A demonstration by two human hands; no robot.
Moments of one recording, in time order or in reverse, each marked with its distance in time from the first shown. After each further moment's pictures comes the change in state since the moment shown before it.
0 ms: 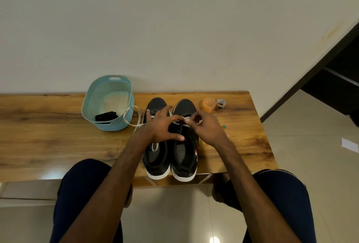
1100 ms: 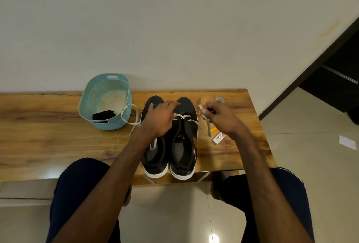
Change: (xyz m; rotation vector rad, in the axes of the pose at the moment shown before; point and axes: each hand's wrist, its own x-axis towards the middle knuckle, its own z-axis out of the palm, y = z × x) left_hand 0.007 0.017 -0.008 -0.051 0.224 -0.014; right_hand -0.004 0.001 -0.052 0.246 -0.102 -0.004
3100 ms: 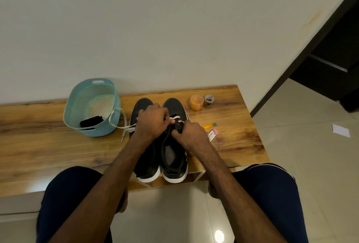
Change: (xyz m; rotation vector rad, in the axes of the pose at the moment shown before) left_hand 0.009 0.018 0.009 0.196 0.063 -0.081; right_hand 0.008 0.031 0.076 -0.424 0.113 0.211
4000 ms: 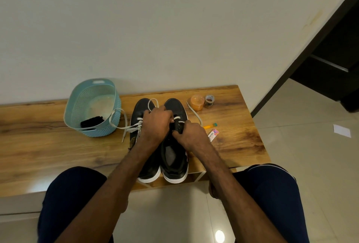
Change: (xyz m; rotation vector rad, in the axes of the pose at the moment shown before) left_hand -0.001 0.011 0.013 0.091 0.088 0.044; right_hand 0.003 0.002 0.003 -0.031 -0.009 -0.002
